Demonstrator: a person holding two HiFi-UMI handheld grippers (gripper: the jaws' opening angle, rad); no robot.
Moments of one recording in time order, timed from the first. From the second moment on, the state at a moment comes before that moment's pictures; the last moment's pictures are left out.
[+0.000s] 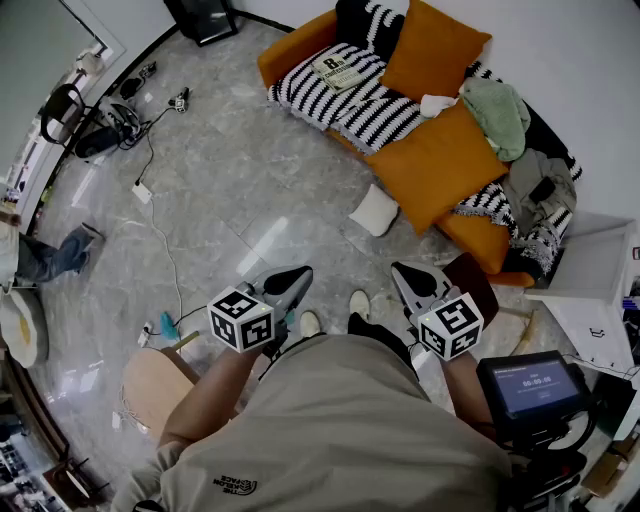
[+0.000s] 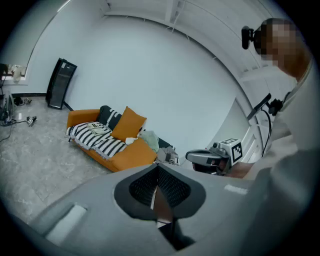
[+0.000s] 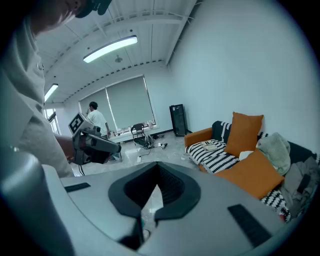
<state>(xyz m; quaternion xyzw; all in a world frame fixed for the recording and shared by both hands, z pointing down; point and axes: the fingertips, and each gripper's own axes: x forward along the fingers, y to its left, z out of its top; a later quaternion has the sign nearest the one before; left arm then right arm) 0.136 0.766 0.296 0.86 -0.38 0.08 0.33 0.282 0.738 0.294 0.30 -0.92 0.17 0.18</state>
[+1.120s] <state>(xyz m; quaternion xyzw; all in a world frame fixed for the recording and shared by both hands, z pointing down) 0.020 0.485 0.310 0.86 -0.40 0.08 0.31 0.195 0.479 0.344 0.31 -0.89 0.27 0.19</state>
